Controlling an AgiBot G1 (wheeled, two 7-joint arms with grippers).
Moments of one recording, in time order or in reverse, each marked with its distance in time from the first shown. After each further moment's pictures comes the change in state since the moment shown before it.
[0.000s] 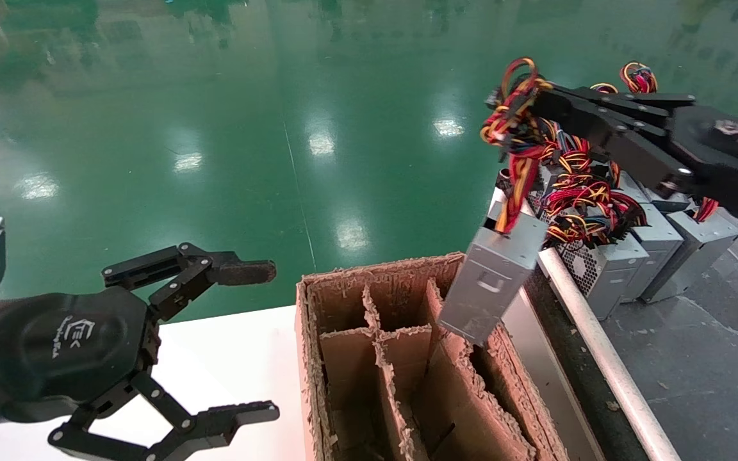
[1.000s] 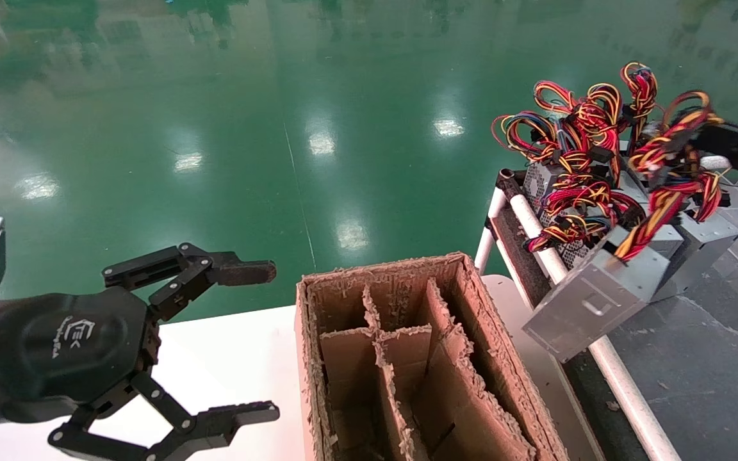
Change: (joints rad) left arm 0.000 -0.001 0.002 0.000 -0.001 -0.001 0.001; right arm -0.153 0.305 -0.018 0.029 0.181 -0.004 -0.044
